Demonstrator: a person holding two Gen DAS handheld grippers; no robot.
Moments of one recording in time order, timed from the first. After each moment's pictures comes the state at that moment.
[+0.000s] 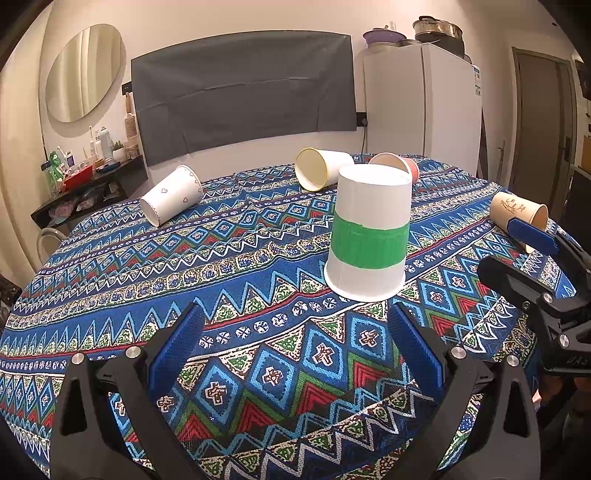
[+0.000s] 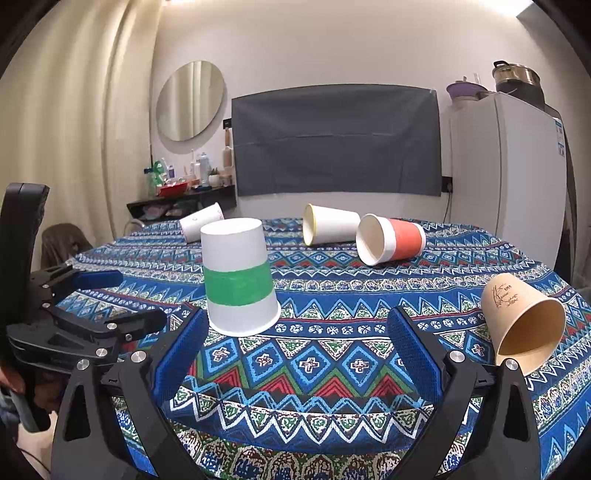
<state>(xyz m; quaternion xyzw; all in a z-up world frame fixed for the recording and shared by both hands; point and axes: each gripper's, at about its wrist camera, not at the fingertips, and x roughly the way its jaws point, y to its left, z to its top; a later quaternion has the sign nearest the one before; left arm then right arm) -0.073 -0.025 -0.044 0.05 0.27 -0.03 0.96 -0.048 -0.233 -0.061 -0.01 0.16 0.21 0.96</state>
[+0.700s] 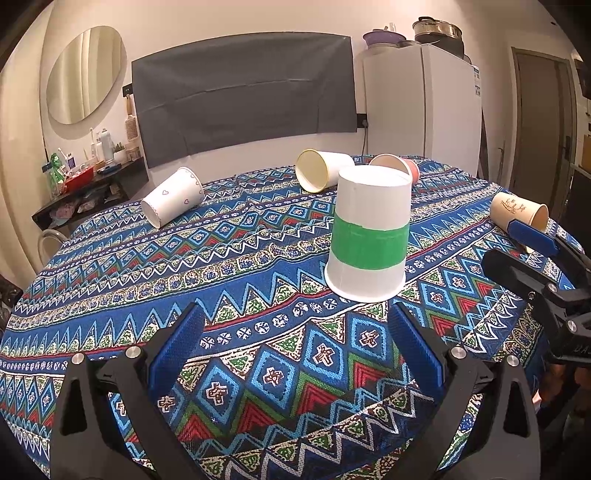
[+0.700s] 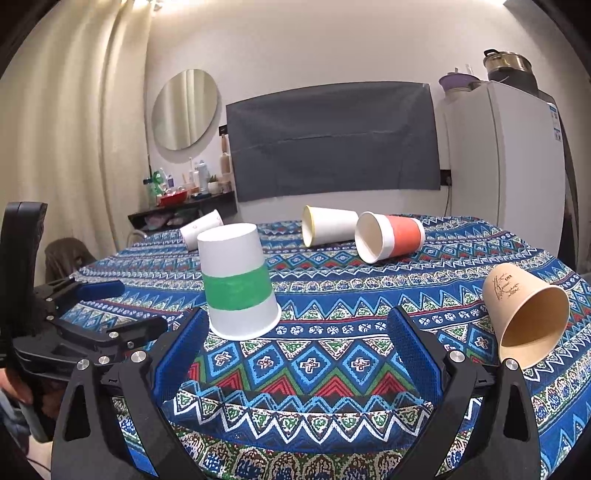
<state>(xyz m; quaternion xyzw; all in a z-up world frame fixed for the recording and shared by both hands) -0.077 -0.027 -0.044 0.05 0.27 -0.03 0.96 -0.046 -0.242 -0.061 0.02 0.16 0.22 0.96</state>
